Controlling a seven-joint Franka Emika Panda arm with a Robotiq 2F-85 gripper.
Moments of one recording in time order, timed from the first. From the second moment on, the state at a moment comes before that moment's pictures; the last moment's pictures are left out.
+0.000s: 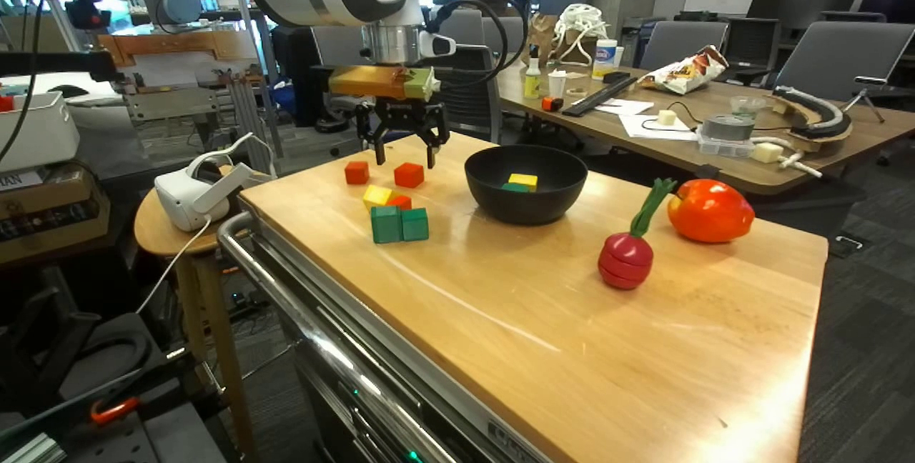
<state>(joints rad) 0.07 0.30 0.14 -2.03 -0.09 2.34 -0.26</state>
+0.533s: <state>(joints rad) 0.07 0.35 0.13 -2.00 -0.11 2.34 -0.24</state>
